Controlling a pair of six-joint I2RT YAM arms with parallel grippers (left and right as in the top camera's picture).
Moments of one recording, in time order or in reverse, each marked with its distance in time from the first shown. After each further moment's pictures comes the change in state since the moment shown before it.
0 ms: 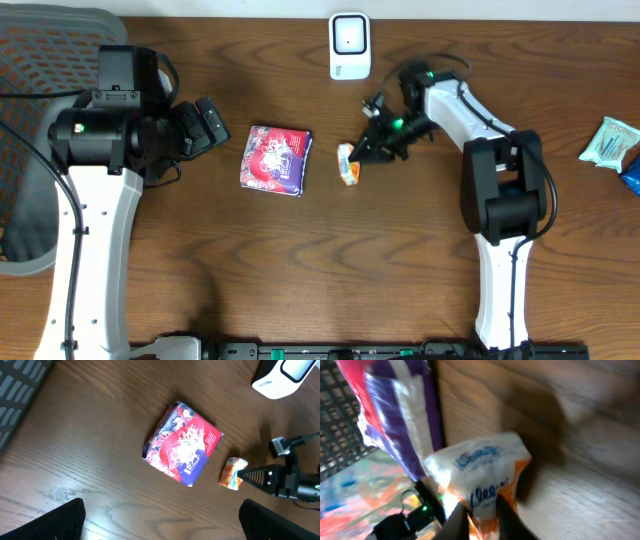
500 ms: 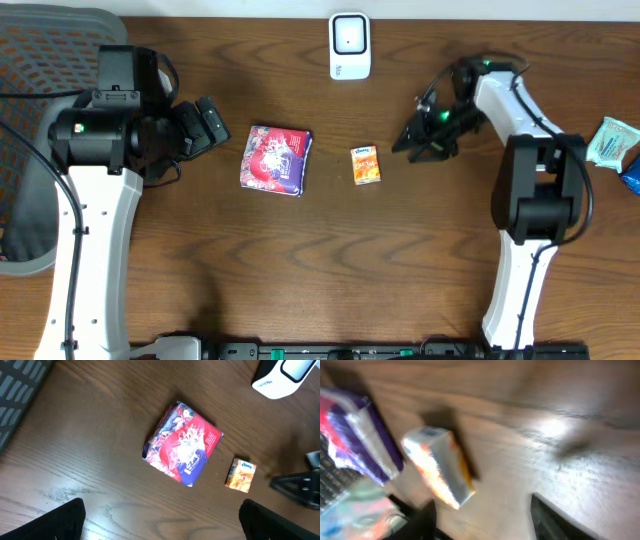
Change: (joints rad) left arm 0.000 0.000 0.000 0.000 0.000 0.000; right arm -0.164 -0.062 0.073 -0.174 0.250 0.029
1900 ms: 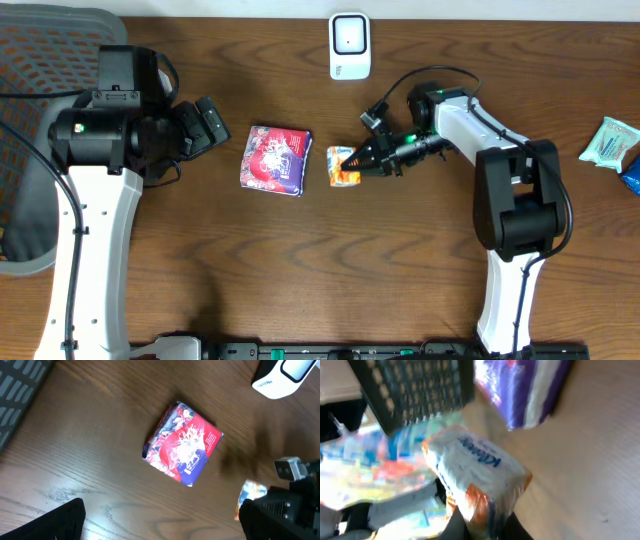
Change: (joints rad) left arm 0.000 0.000 0.000 0.000 0.000 0.000; right arm 0.174 -0.077 -0.275 0.089 -0.647 -0.293
